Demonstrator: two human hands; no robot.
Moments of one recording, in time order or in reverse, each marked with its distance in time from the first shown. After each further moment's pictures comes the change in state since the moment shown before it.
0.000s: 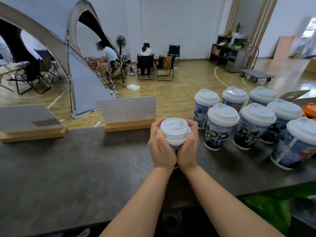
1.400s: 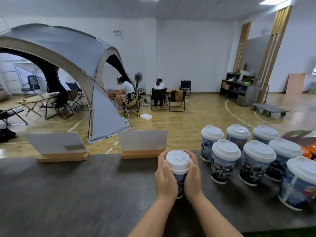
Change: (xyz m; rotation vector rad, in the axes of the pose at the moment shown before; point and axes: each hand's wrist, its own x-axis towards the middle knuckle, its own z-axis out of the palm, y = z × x) left_hand -0.006 0.016 -0.020 0.189 -0.057 -0.065; right_hand -0.007 -0.016 -0.002 0.097 -0.157 0.185
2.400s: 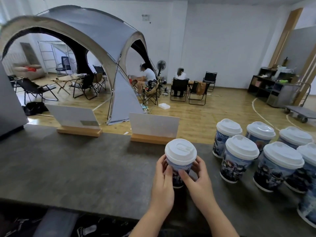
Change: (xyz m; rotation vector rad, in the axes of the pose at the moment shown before) left_hand -0.049 -0.007 -0.025 -0.032 -0.027 -0.147; right_hand -0.026 0.000 -0.045 -0.100 -0.389 0.122
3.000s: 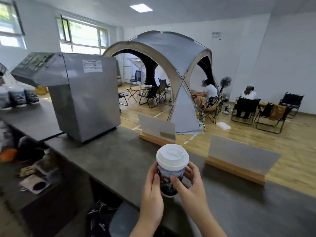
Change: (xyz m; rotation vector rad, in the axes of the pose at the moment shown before) left_hand 0.016 0.057 -0.221 0.007 0.498 0.042; right_hand 0.004 -0.030 0.240 0.101 -0.387 -0.032
